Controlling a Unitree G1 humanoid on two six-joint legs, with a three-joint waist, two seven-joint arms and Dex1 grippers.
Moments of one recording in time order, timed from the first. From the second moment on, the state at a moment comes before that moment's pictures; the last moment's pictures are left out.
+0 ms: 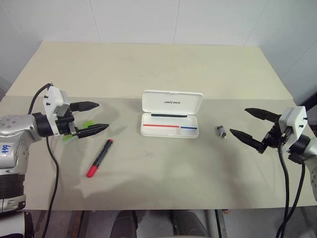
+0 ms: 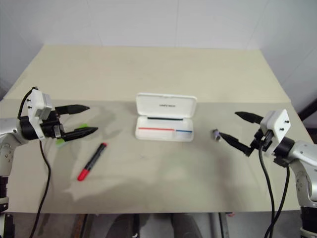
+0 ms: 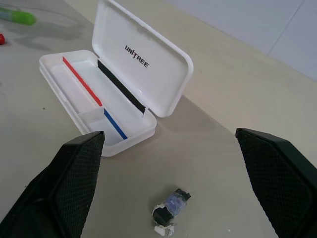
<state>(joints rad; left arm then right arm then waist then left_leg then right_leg) -0.42 0.88 0.26 0.04 -0.47 0.40 -1.13 -0.13 -0.81 -0.35 -0.11 0.52 0.16 1.01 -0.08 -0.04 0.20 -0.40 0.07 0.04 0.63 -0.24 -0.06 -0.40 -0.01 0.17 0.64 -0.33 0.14</state>
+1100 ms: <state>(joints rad) -0.49 0.90 0.22 -0.09 -0.56 0.49 -1.19 -0.66 -0.84 0.19 -0.11 0.33 0.53 1.11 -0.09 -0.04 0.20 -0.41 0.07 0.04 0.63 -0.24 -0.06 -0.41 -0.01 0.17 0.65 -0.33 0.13</state>
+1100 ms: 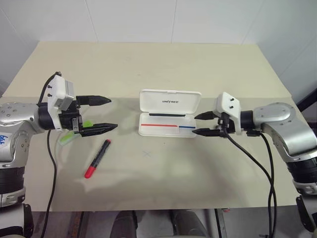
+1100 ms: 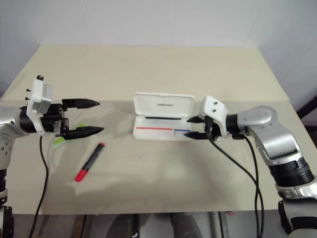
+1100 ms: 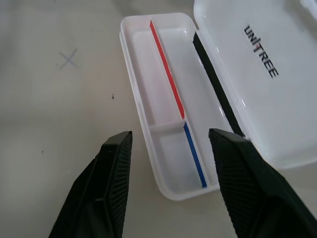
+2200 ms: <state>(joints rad) -0.39 0.90 0.29 -0.24 -0.62 0.55 -1.06 -0.82 -0.66 0.43 0.27 -0.02 0.26 1.22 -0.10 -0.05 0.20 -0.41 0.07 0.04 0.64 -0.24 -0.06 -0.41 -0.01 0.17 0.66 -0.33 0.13</state>
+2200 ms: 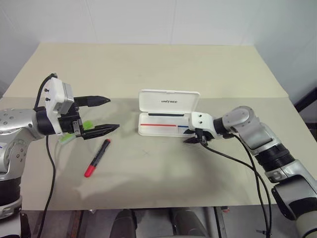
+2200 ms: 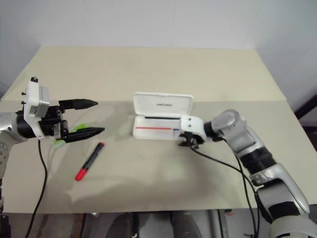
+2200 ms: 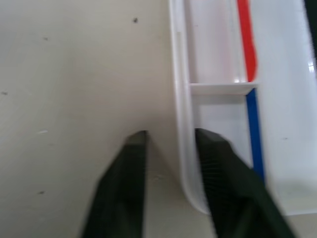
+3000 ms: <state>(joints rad) -0.44 0.90 0.25 -0.21 -0.62 0.53 -1.06 -0.56 -0.81 0.34 -0.12 0.07 0.30 1.33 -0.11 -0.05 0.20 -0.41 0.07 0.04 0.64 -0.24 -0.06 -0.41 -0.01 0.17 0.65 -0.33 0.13</state>
